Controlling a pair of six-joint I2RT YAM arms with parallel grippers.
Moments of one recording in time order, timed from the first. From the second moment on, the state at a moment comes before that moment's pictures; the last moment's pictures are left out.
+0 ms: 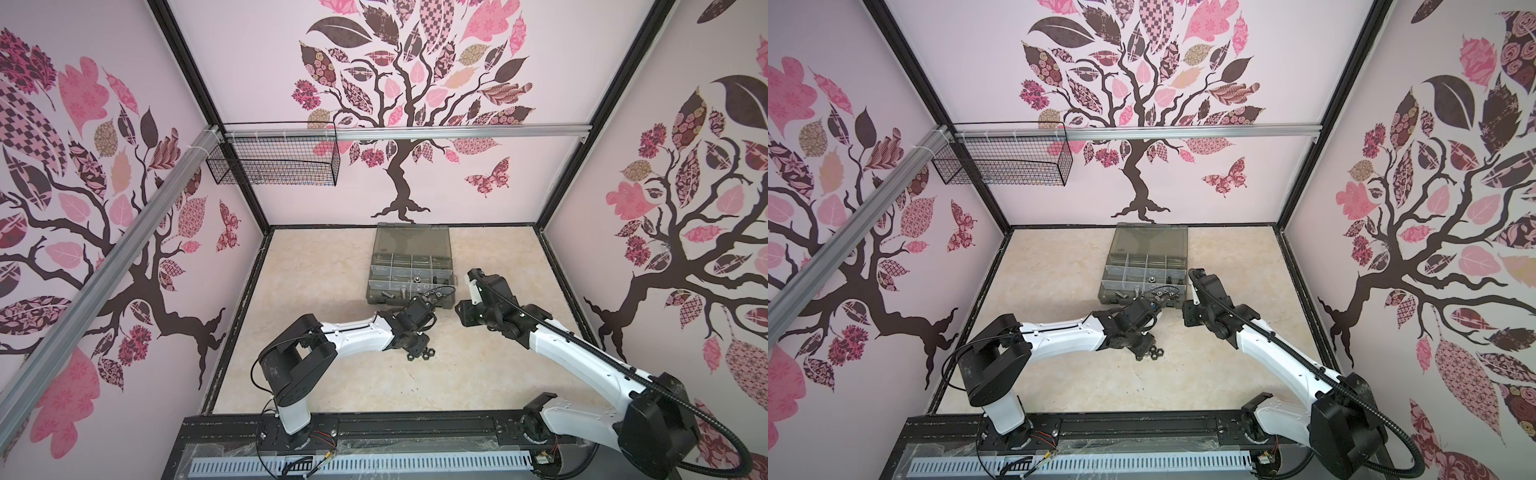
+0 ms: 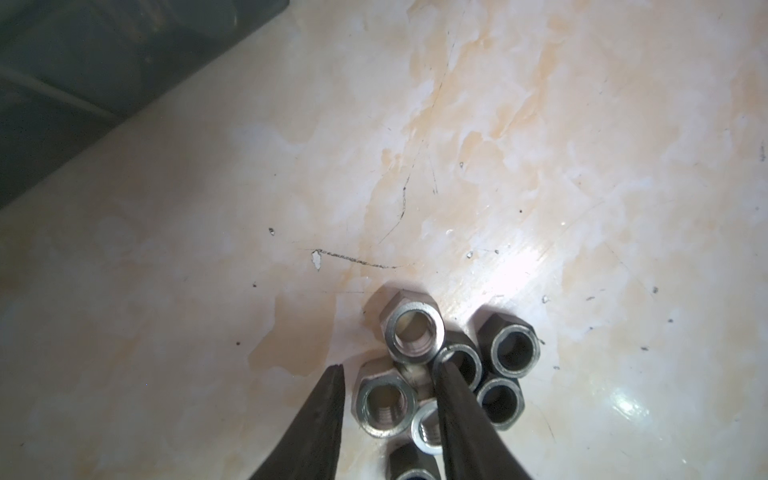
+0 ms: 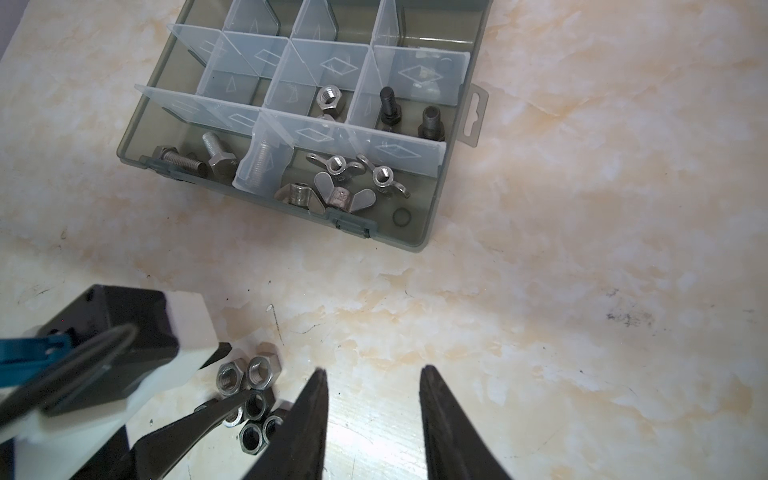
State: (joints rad) left arm -0.95 1.77 1.05 -0.39 -0.03 -0.23; right arm 0.50 1.18 0.78 -0.42 0.01 0.34
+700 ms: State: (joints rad) left arm -0.95 1.73 0.96 -0.42 -0.13 -0.24; right arm 0.50 1.18 0.78 -0.42 0.01 0.34
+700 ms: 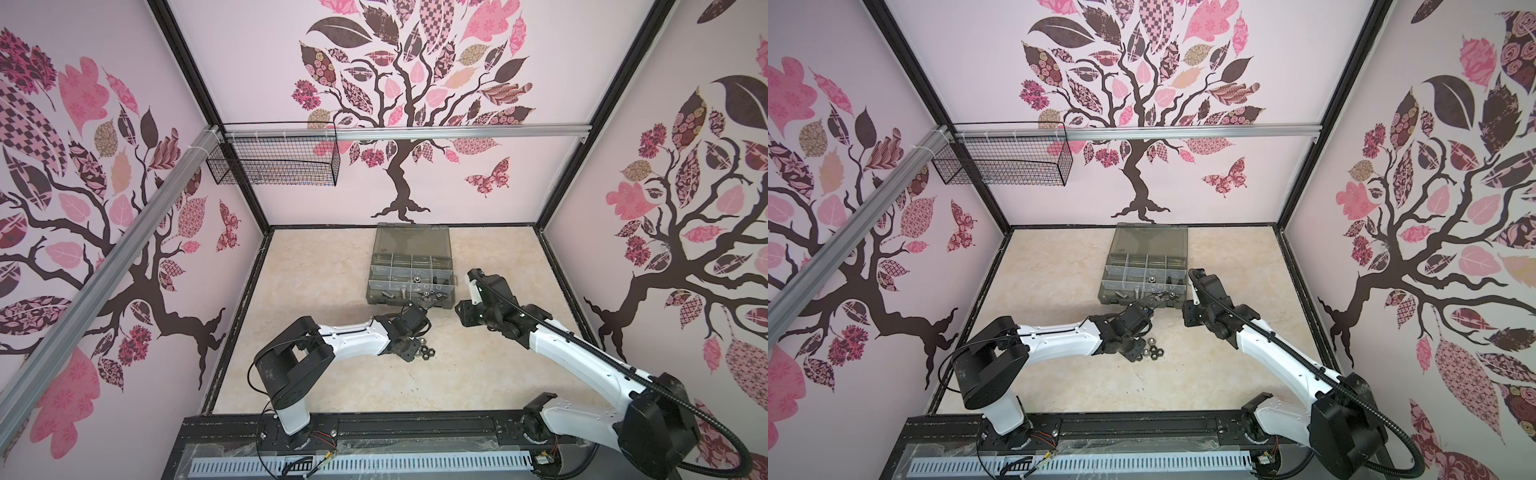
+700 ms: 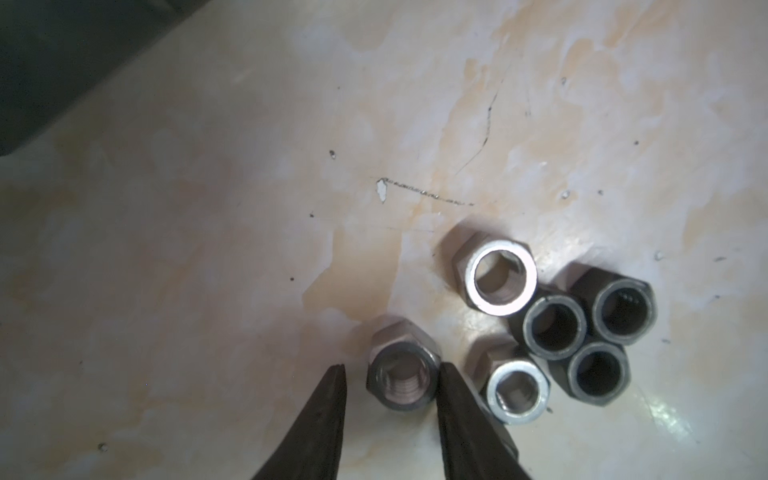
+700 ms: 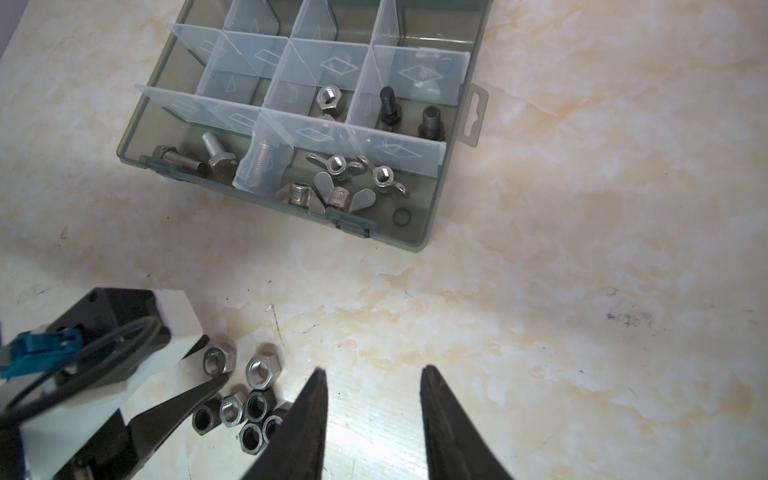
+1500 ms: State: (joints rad) left arm -0.93 1.75 0.97 -0.39 -0.10 -0.23; right arm 0.50 1.18 0.77 -0.42 0.01 0.34
